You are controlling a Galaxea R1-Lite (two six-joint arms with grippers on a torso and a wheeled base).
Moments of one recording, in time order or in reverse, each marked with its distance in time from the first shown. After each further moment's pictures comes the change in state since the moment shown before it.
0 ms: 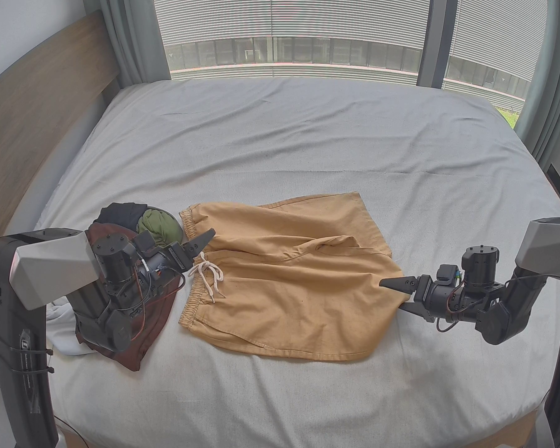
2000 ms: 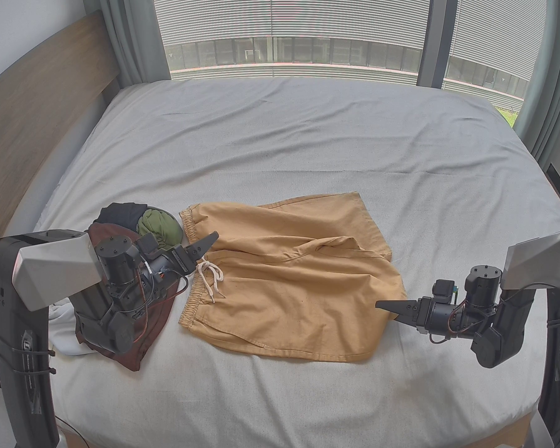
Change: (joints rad) left arm -0.011 0.009 0.002 0.000 0.002 0.000; right arm -0.010 0.141 0.126 -0.396 0.227 -0.071
